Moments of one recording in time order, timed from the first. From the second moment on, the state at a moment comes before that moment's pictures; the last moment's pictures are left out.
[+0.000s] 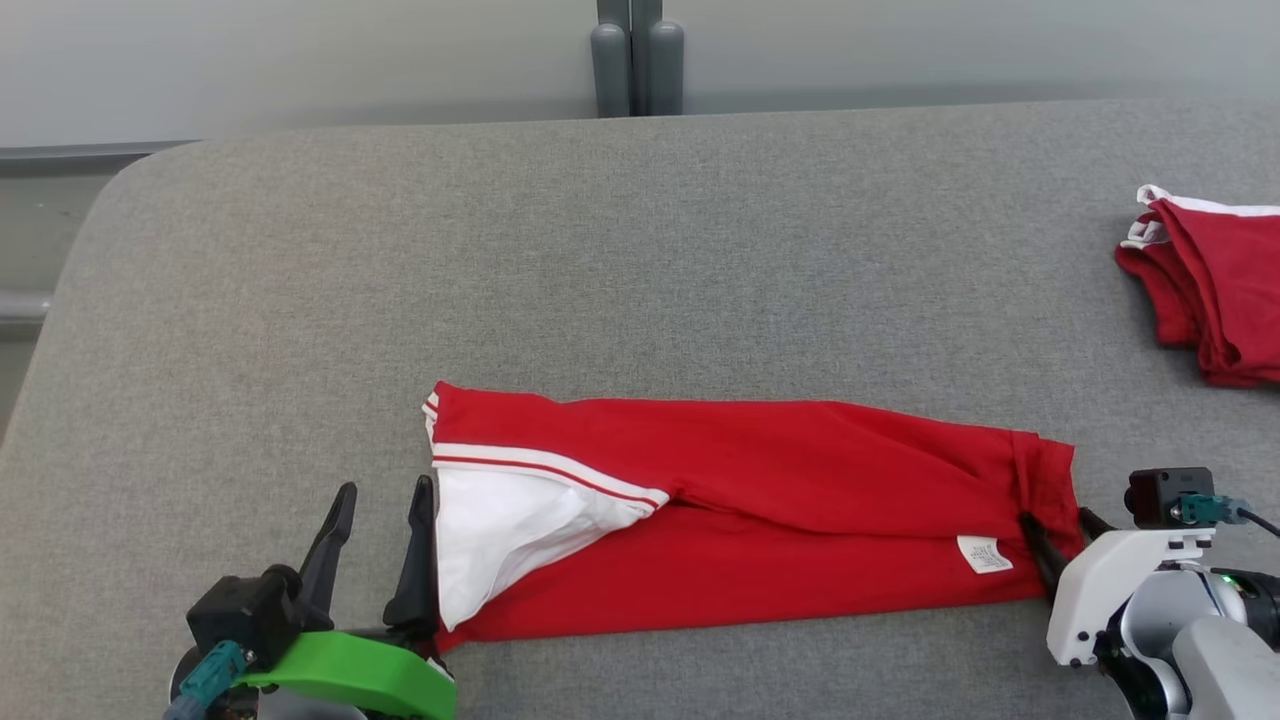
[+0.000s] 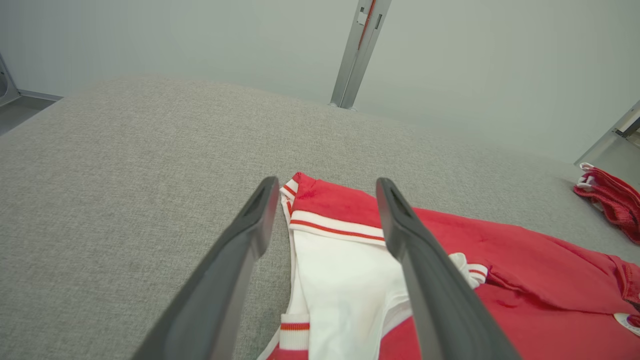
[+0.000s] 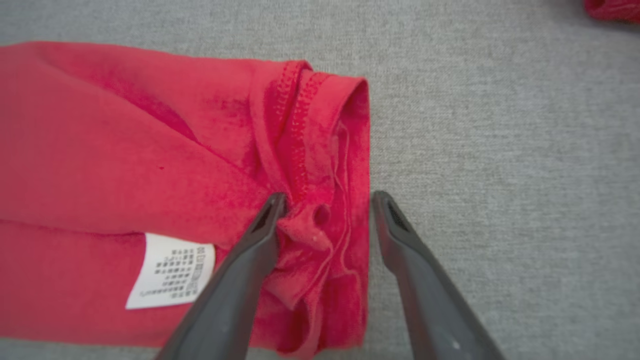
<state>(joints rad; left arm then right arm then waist) -0.01 0.29 -0.40 0.01 -0.63 0.17 -0.20 -0.19 -0.31 0.14 0.52 0.42 0.13 0.15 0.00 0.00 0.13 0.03</state>
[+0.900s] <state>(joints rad) -0.01 0.31 -0.42 0.03 -0.62 0.18 -0.20 -0.29 -0.42 0.15 0.44 0.58 0.13 0.23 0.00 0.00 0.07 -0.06</state>
